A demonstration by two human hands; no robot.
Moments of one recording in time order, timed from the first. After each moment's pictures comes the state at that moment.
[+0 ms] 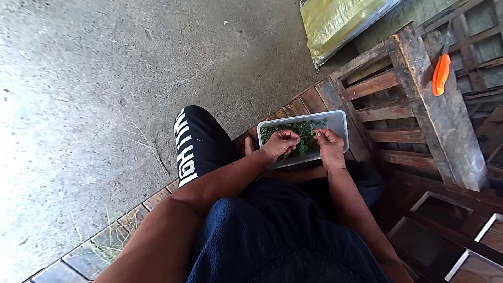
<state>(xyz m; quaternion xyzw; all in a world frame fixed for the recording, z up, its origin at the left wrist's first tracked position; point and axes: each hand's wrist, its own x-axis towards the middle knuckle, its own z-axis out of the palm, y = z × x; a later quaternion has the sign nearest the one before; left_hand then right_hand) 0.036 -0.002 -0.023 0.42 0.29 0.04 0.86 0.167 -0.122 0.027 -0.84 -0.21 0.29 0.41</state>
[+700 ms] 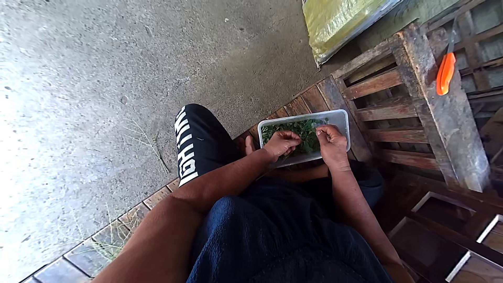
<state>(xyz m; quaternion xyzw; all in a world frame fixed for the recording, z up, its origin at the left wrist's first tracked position) 0.037 -0.002 -0.020 0.44 0.31 0.01 0.84 0.165 -0.121 0.046 -0.86 -0.34 0.21 0.32</state>
